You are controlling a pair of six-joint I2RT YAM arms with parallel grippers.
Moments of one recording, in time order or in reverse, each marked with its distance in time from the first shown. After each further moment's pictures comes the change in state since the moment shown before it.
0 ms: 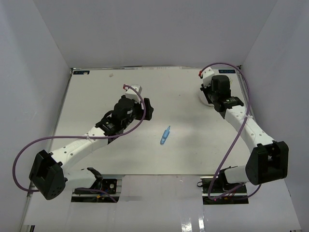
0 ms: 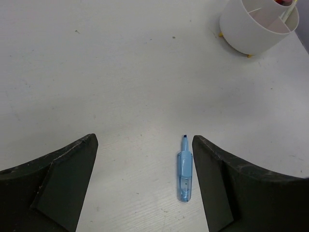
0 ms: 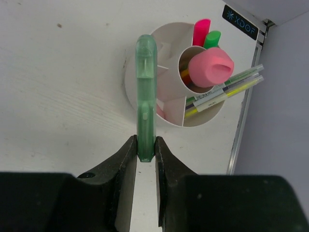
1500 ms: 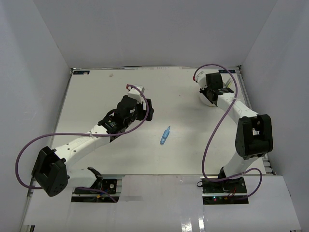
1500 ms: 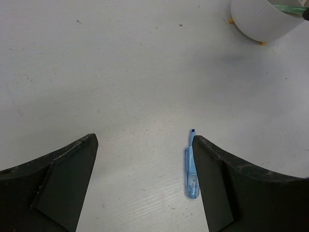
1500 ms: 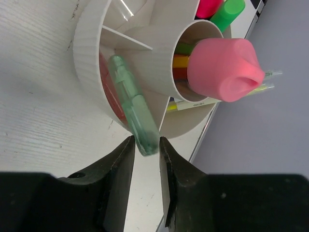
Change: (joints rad) left arm 0.000 0.048 0.019 -0.033 -0.006 0.028; right arm -0.061 0.338 0.154 -0.088 0.142 -0.289
